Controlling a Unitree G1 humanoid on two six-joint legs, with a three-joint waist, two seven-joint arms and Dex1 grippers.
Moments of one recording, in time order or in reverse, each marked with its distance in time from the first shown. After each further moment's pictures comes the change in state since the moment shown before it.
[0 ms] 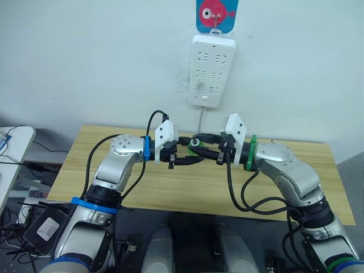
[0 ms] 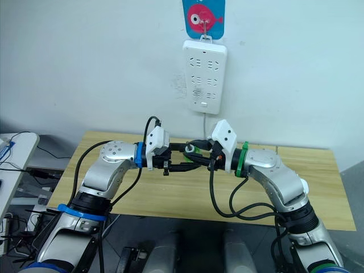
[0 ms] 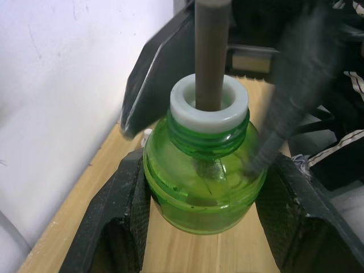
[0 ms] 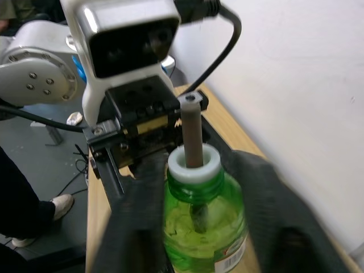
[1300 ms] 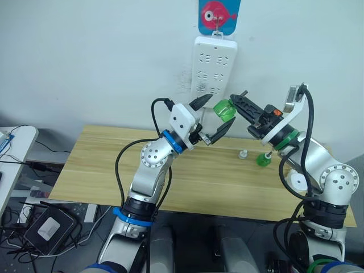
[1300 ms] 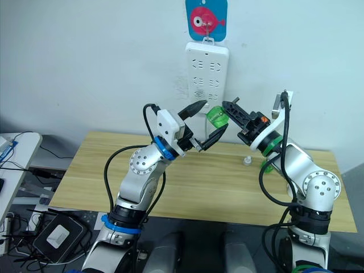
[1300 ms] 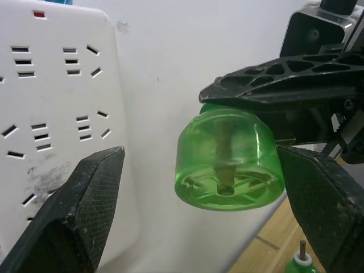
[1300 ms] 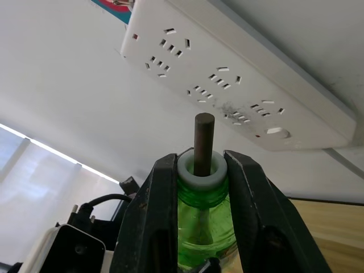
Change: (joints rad) left arm 0.064 -0.380 0.013 -0.158 0.116 -0.212 0.615; right arm 0.002 0.156 -0.544 -0.017 1.167 0.336 -0.975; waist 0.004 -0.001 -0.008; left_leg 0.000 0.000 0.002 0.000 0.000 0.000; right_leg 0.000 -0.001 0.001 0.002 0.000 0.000
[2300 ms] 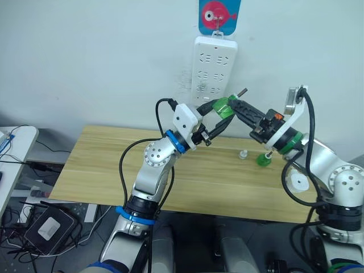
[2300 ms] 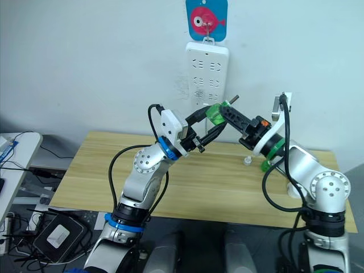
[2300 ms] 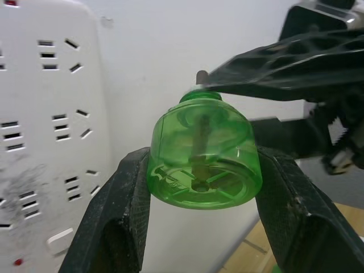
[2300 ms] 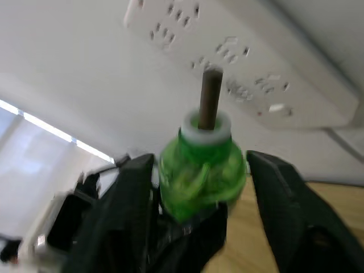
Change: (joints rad) left arm -0.021 -0.003 0.004 0.041 -0.033 -0.011 -0.025; right arm 0.056 -0.263 0.108 -0.017 0.126 -0.020 0.054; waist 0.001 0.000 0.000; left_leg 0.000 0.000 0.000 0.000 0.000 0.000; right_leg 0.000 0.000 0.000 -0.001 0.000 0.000
